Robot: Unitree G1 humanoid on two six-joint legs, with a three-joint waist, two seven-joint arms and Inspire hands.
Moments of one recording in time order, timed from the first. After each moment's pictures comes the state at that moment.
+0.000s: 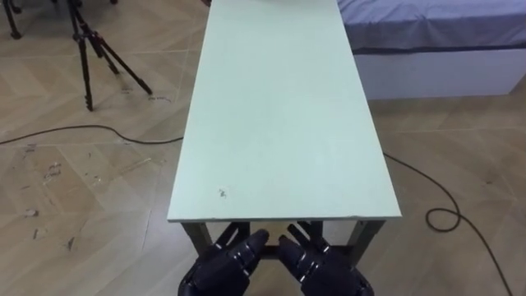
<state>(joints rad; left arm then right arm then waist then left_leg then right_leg) 0.33 0.24 -0.40 0.18 -1.23 0.03 -0.21 0.30 -0.24 0.34 0.30 1.07 0.06 0.32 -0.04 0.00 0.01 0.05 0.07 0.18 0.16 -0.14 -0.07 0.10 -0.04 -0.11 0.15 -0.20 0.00</state>
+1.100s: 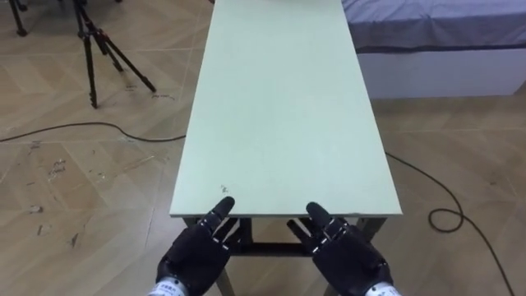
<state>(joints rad) 0.23 0.29 -0.31 0.24 -1.55 0.11 -0.12 0.26 -0.31 0.29 0.22 1.39 0.11 0.22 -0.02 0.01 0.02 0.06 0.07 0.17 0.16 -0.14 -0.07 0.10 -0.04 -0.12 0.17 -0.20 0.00</state>
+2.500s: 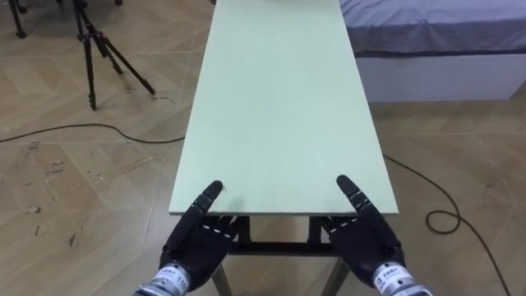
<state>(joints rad) 0.21 0.18 -0.12 0.24 -1.60 0.28 0.03 0.22 -0.22 0.13 0.20 1.49 0.18 0.03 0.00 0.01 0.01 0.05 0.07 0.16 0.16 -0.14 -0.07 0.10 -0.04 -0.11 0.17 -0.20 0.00</state>
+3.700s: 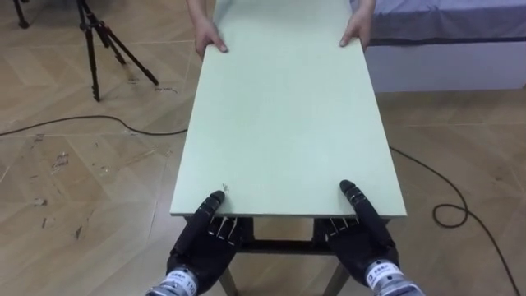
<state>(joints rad) 0.19 0.14 -0.14 0.29 -1.48 0.23 0.02 0.18 -0.18 0.16 0.24 1.44 0.09 -0.08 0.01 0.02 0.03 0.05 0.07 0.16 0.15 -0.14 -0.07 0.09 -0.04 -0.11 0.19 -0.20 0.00</state>
